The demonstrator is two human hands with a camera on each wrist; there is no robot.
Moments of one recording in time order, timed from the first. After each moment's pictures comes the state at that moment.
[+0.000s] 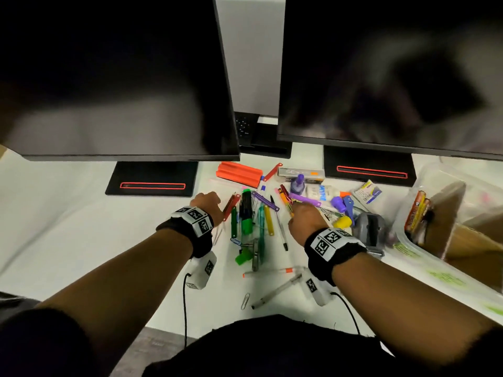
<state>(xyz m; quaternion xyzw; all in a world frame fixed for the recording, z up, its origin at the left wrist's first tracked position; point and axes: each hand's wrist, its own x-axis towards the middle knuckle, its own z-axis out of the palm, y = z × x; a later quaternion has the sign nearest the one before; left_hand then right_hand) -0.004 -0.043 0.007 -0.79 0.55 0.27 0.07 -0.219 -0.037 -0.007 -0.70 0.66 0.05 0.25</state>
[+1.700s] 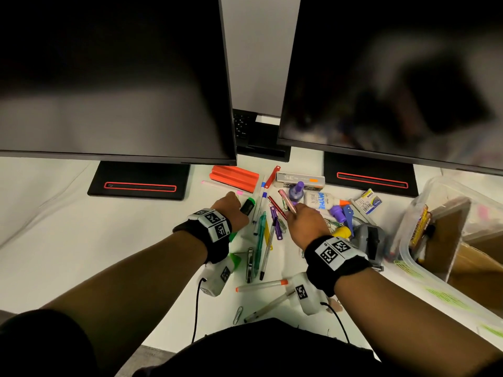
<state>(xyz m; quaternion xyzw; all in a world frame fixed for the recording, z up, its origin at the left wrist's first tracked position) -0.045 -0.065 0.001 -0.75 0.52 0.40 0.03 -0.219 -0.049 0.001 -0.64 0.71 -0.02 0.30</state>
